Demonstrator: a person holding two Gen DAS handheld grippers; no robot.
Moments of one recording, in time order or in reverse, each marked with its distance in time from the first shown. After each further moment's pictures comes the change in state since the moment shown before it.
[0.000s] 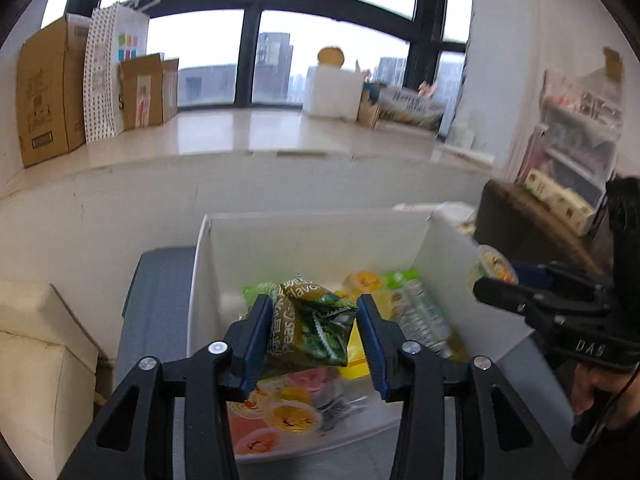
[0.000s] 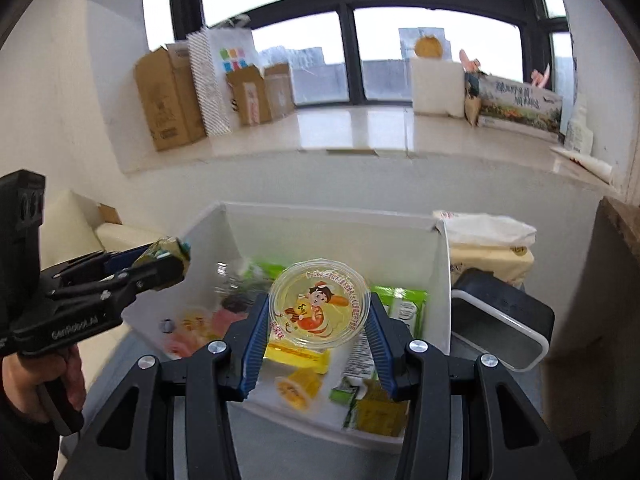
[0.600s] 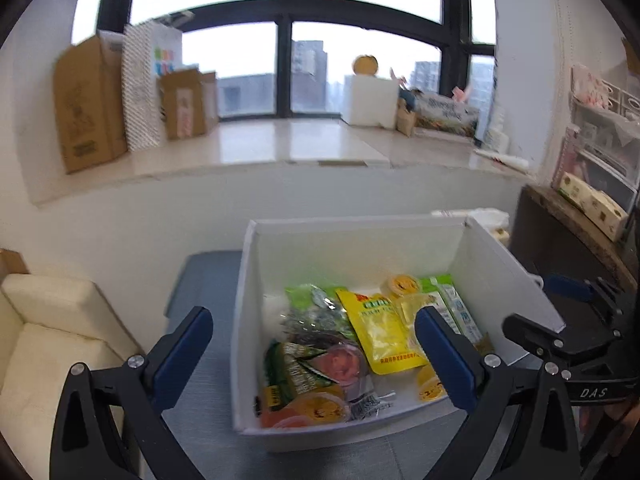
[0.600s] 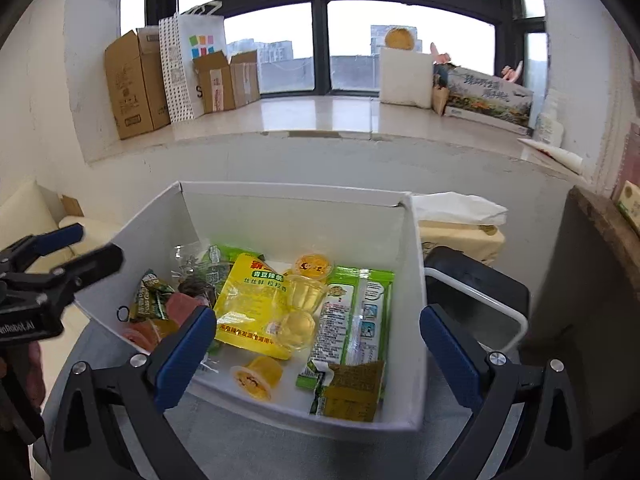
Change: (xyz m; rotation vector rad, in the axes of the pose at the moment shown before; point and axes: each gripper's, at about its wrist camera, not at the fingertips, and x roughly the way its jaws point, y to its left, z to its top) left arm -0.040 -0.009 -0.007 -0.018 -0.071 0.182; right arm -0.005 0.000 -0.020 0.004 -0.010 -0.151
